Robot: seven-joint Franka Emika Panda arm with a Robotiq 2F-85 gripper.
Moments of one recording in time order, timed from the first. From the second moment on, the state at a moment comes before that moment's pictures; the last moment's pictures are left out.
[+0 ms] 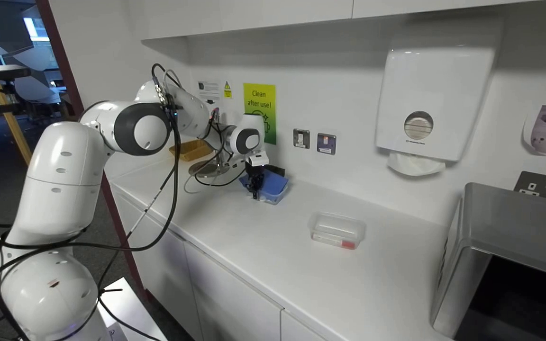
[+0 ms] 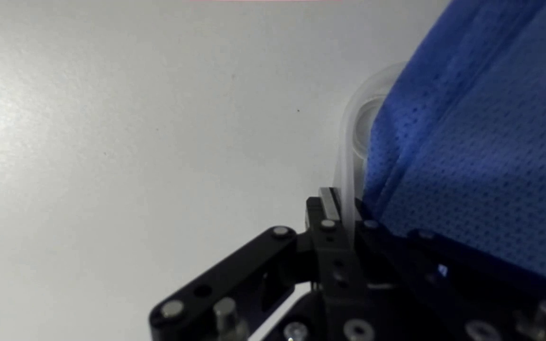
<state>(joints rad) 0.18 0.49 -0.01 -1.64 -0.03 2.12 1.44</state>
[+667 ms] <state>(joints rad) 0.22 0.39 0.02 -1.80 -0.02 2.12 1.53</state>
